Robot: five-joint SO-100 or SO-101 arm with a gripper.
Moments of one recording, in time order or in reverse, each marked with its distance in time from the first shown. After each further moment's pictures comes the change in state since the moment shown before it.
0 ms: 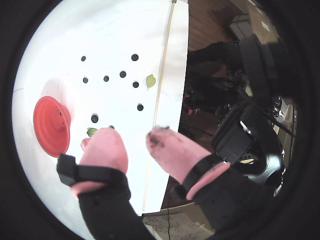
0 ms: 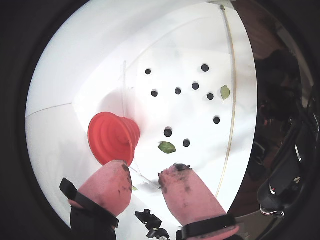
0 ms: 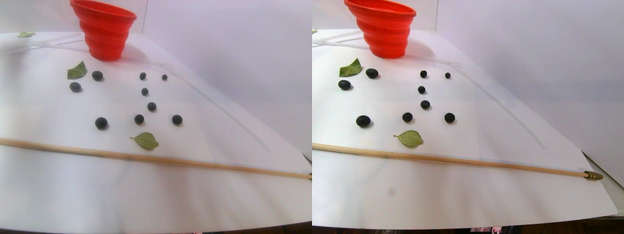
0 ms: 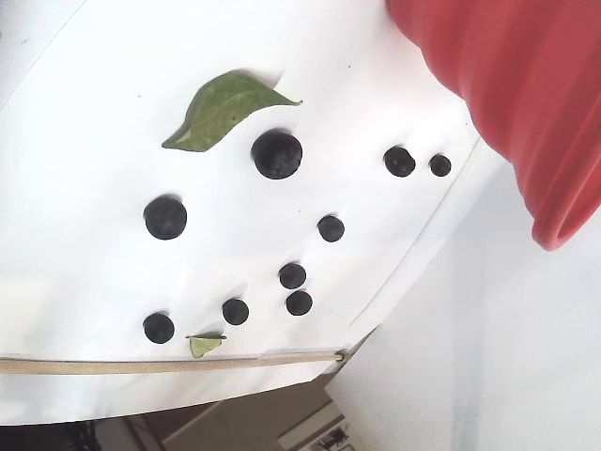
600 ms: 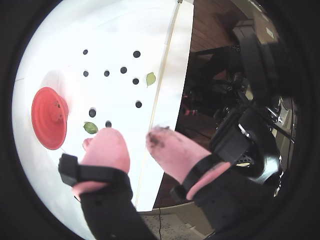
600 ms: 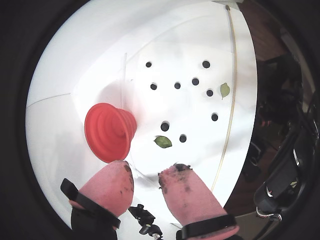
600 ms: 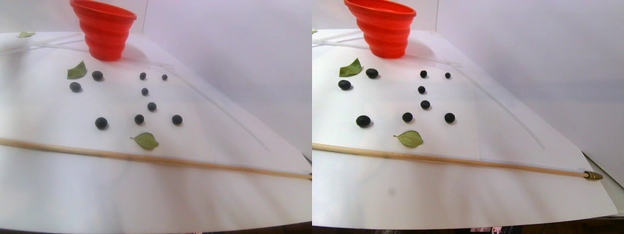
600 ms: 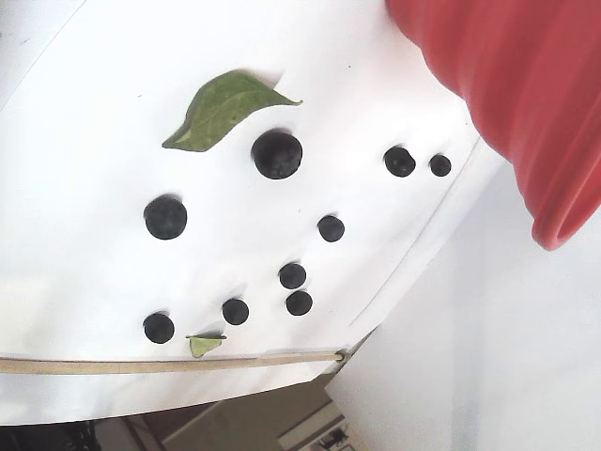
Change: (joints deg) arm -2.7 0.0 0.0 -0.9 -2.5
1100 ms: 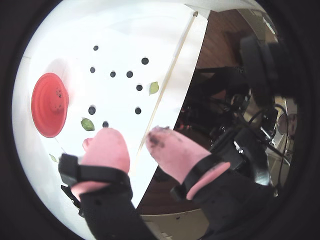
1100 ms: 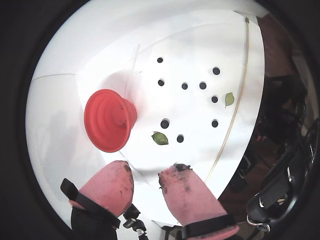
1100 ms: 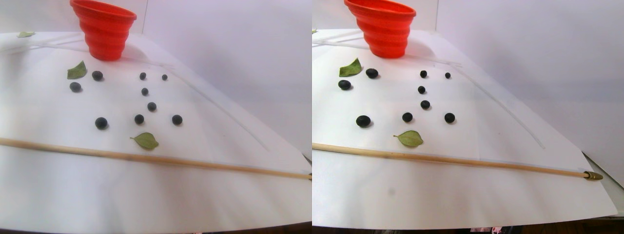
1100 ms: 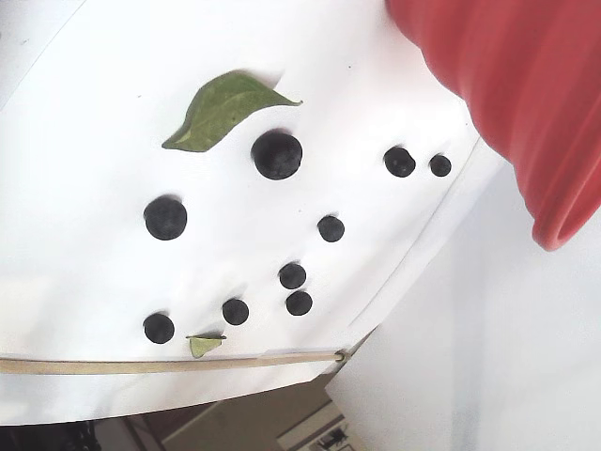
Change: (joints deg) arm -2.0 -1.4 -0.9 -3.5 -10.4
